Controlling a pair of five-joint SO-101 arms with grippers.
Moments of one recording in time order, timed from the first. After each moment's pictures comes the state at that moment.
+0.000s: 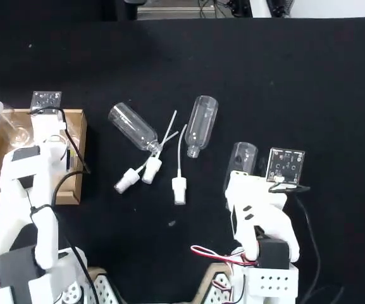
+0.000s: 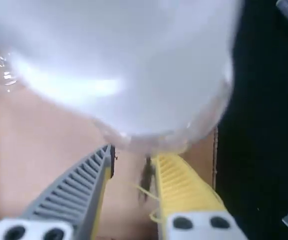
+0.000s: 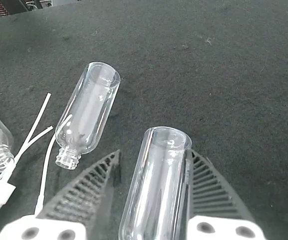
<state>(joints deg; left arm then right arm) -21.3 -18.9 48.9 39.3 -17.6 2.9 -103.0 91.0 52.7 -6.7</state>
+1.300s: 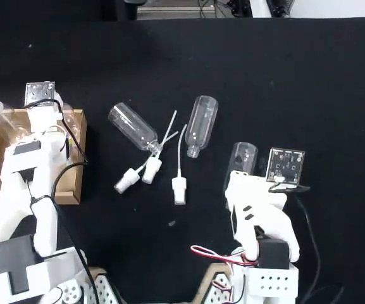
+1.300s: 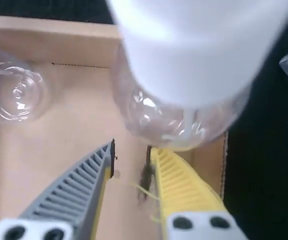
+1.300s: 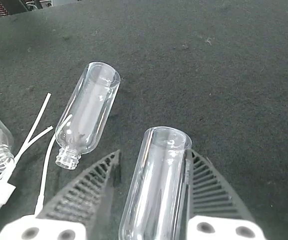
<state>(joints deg) -21.0 -13.8 46.0 31.6 -13.1 2.9 -103.0 91.0 52.7 -6.7</state>
